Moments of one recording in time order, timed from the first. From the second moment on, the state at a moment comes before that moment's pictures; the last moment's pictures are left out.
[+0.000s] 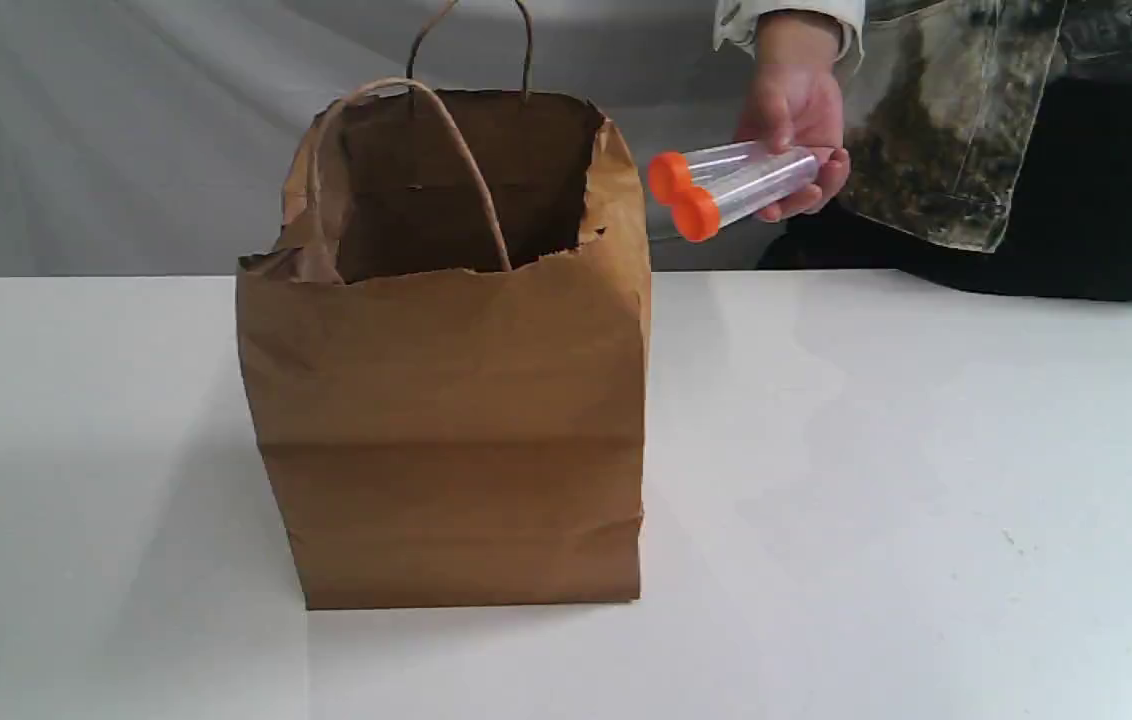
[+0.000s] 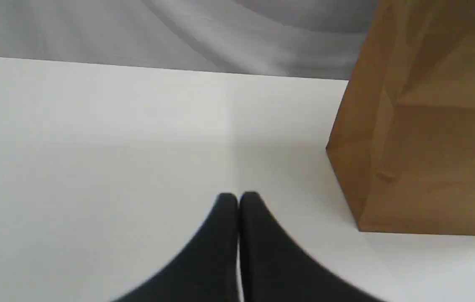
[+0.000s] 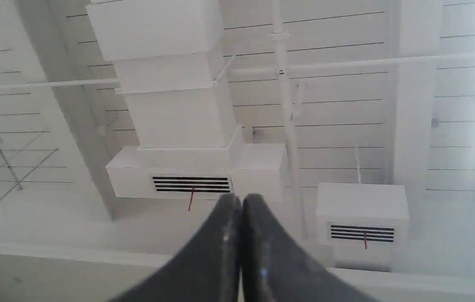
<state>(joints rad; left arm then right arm) -0.01 0.00 0.00 -0.06 0.32 -0.04 0.06 0.51 -0.56 -0.26 -1.23 0.11</state>
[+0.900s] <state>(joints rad) -0.01 0.00 0.00 -0.06 0.32 -0.04 0.08 1.65 -1.77 -0.30 0.25 0.26</state>
